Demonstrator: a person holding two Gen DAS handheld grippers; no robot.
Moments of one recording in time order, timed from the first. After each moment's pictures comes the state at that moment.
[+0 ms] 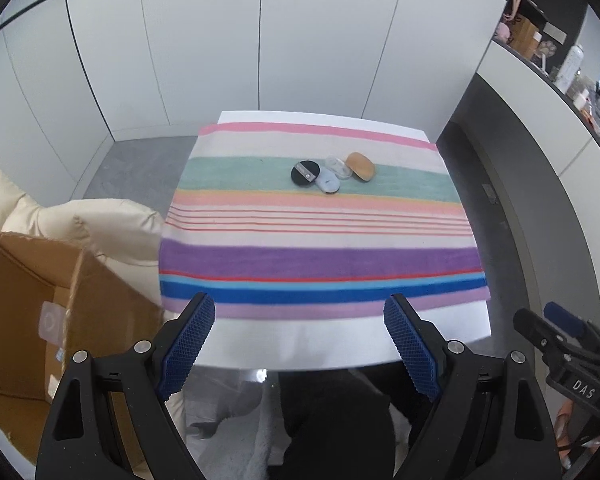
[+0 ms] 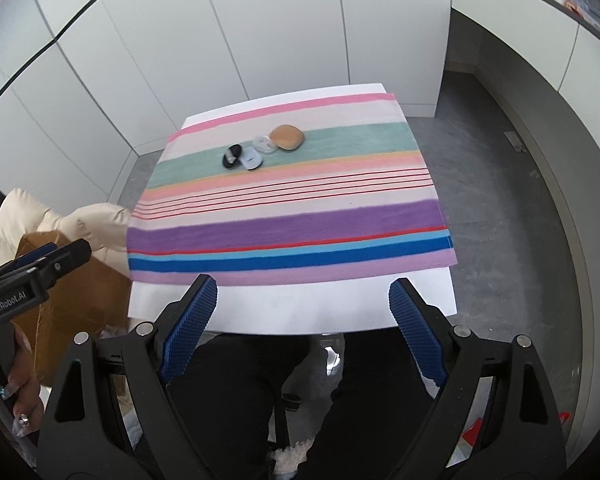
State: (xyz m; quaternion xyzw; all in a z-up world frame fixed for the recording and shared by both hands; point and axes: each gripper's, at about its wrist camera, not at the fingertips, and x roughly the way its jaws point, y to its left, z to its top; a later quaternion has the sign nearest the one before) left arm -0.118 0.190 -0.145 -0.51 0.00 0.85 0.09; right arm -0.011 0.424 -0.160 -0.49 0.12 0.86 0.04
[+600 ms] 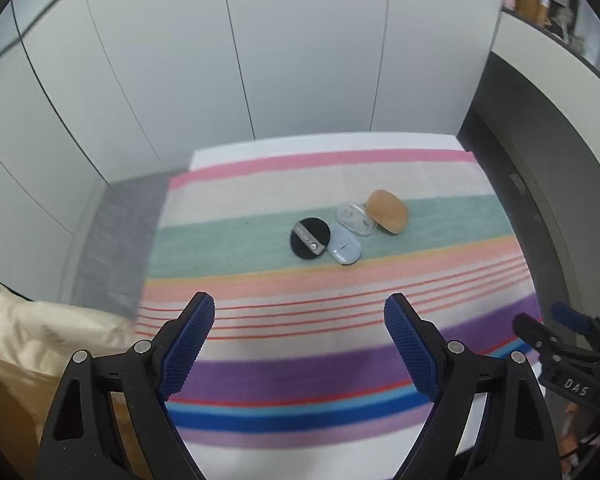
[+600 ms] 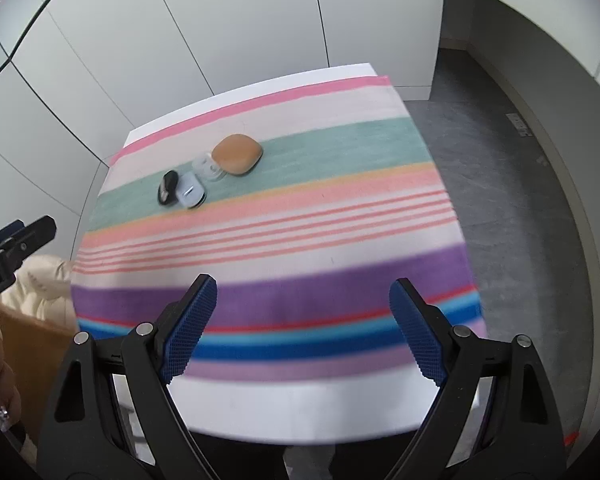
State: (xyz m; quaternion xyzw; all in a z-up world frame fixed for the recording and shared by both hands) left arm -0.276 0.247 -0.216 -0.51 0.07 0.85 0.09; right arm -0.152 0.476 -0.259 -0.52 0.15 0.84 0.07
